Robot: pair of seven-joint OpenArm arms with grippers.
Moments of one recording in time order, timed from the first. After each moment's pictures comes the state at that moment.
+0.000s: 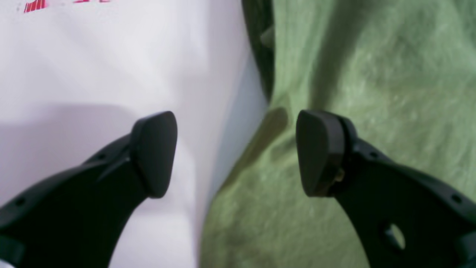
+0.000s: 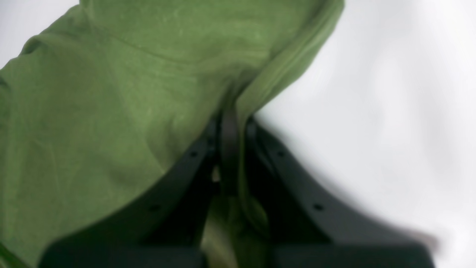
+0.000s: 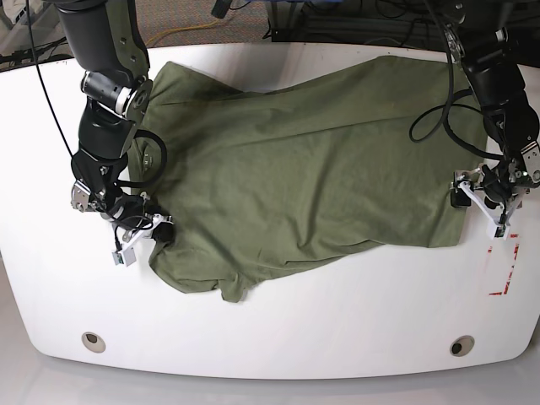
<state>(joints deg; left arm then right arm) -14.9 -20.8 -25.1 67.7 -11.5 -33.8 51.9 32.3 12.3 28.9 32.3 5.3 41.3 -34.4</state>
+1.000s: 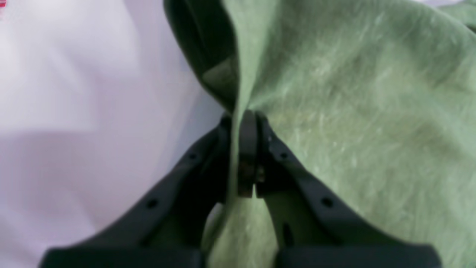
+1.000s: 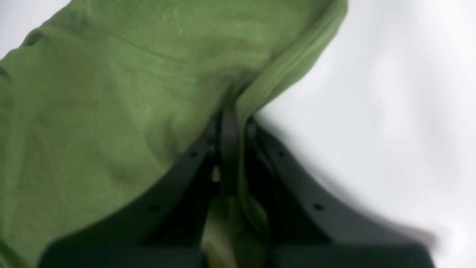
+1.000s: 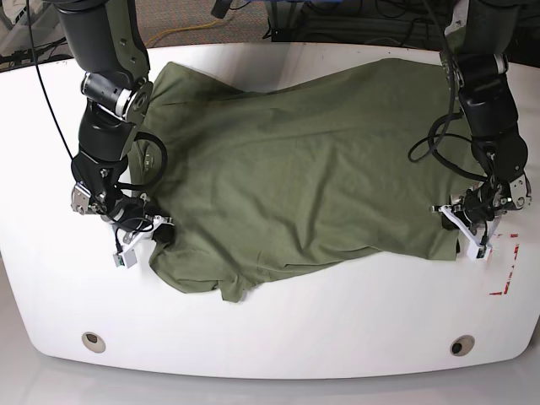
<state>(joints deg) -23.8 -20.0 -20.4 52.9 -11.6 -33.8 44.5 33.1 12.3 28.9 32.3 4.9 41.3 -35.0</state>
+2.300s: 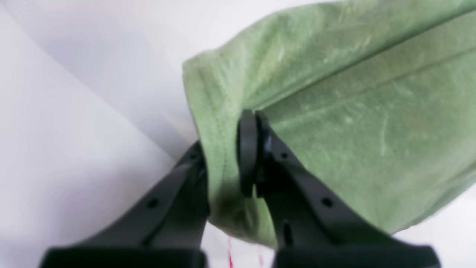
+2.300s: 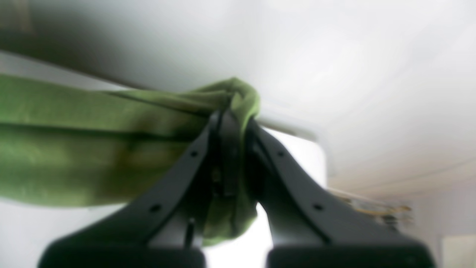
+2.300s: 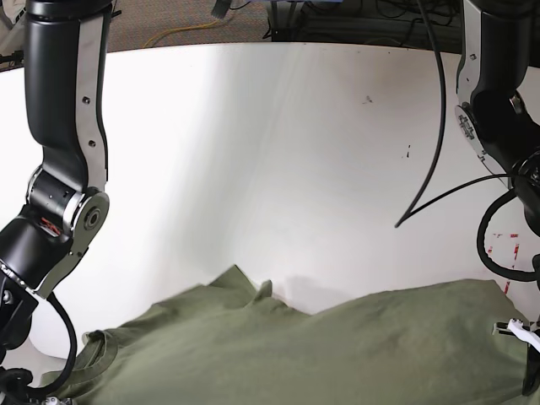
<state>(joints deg) -42.6 -21.8 -20.4 105.2 -13.5 -34.7 61.2 70.1 16.0 22.0 70.3 5.6 41.4 -75.6</state>
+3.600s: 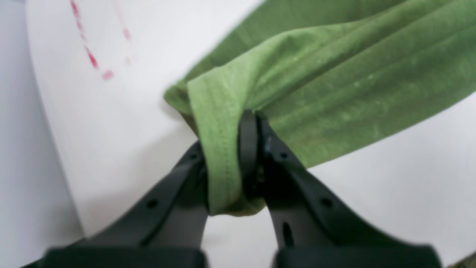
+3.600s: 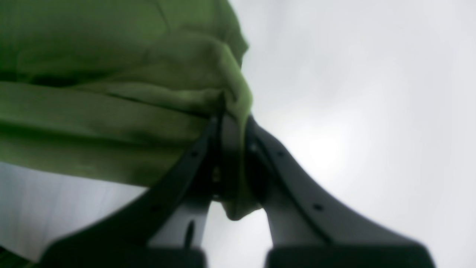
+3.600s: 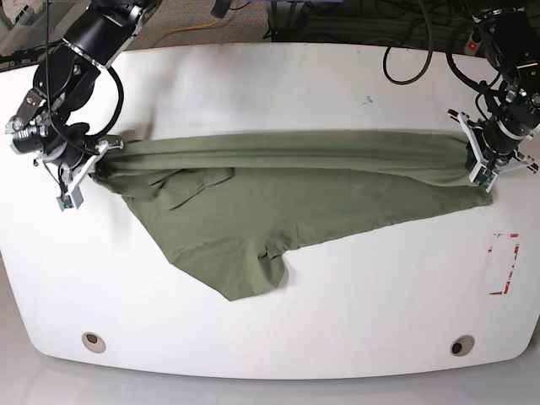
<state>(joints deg) 13.2 -21.9 -26.8 111.1 -12.8 -43.3 54.9 3.6 11.8 38.2 99.2 26.1 41.0 -83.7</state>
